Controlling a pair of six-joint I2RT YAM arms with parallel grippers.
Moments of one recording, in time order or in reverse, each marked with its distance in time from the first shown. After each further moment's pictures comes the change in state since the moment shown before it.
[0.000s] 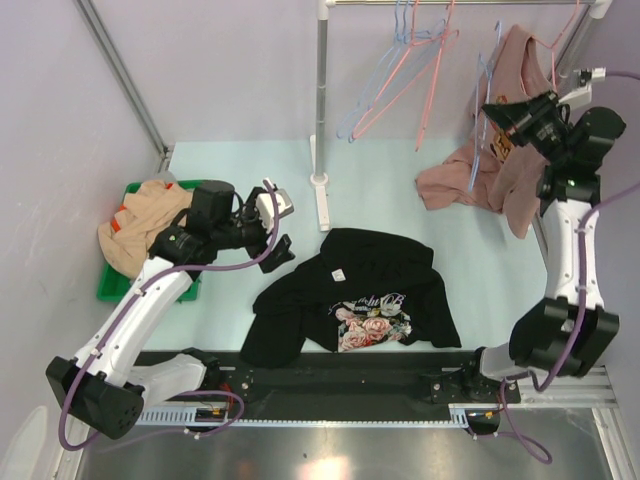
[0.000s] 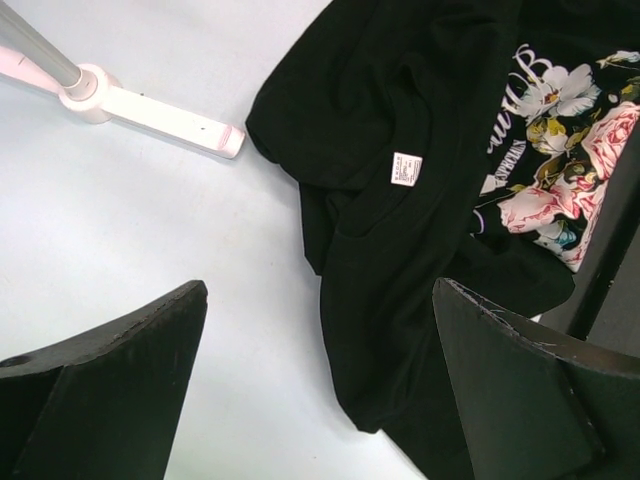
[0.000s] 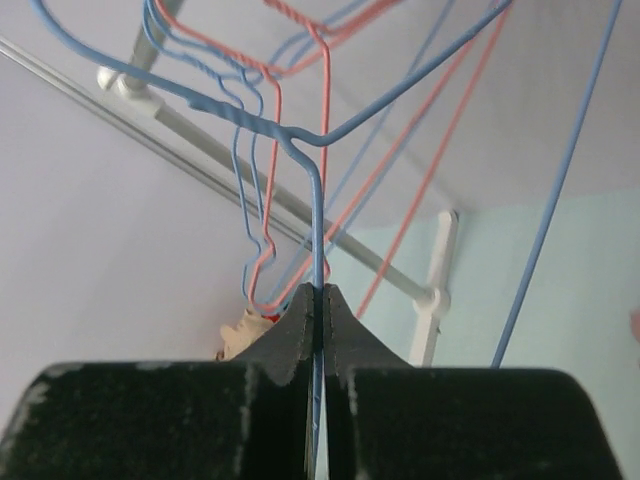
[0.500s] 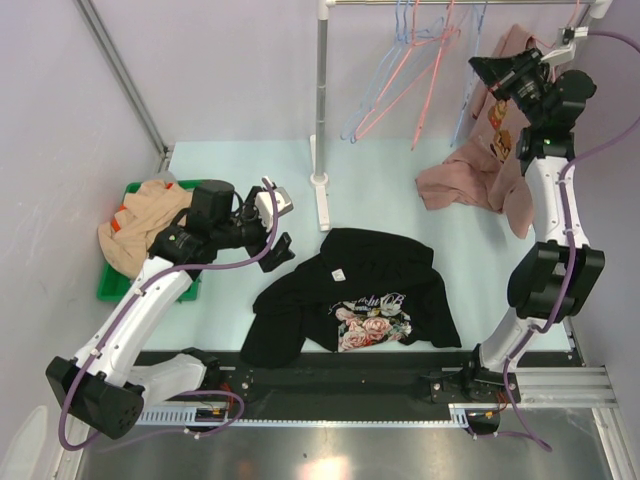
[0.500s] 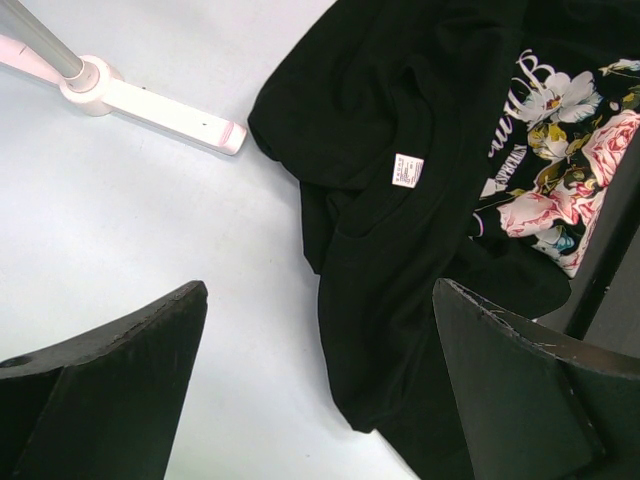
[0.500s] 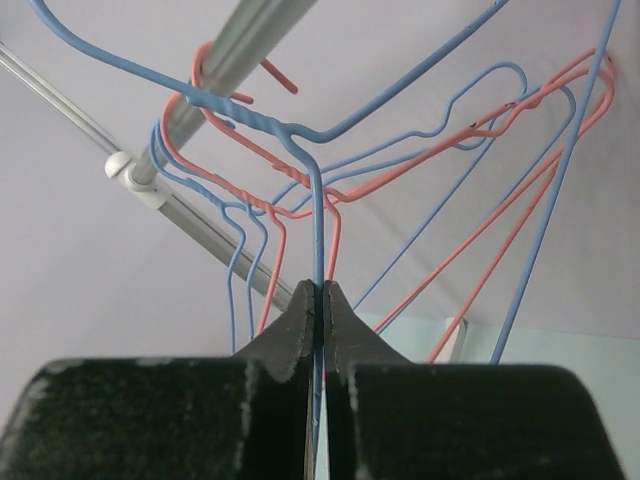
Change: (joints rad) left arm 0.000 0.000 0.002 0.000 -0.010 -0.027; right arm 0.108 0.309 0.309 0.147 0.115 -0.011
